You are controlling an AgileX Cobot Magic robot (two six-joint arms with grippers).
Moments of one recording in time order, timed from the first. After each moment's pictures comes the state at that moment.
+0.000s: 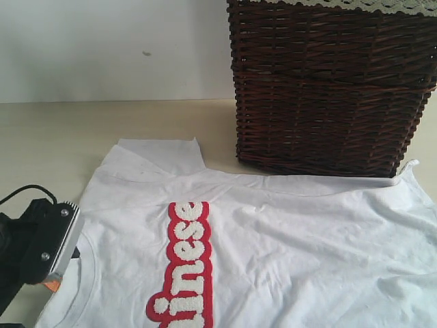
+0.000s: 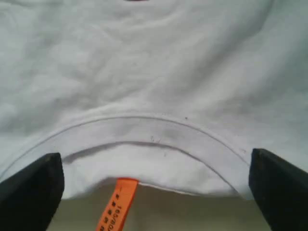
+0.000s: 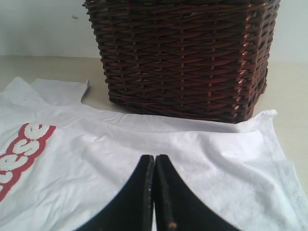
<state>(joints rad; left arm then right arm) -0.31 1.48 -0.58 -0.44 0.63 1.71 0.28 0.01 0.00 0.01 0.35 0.08</state>
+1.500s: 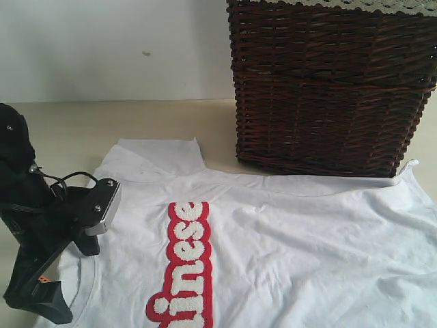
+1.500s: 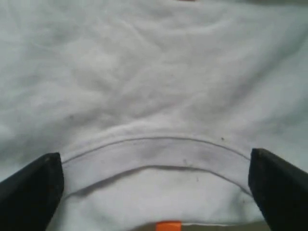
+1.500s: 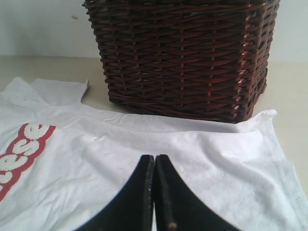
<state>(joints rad) -0.31 1.82 -0.91 -0.35 0.89 1.53 0.28 0.01 0.00 0.01 0.35 0.08</state>
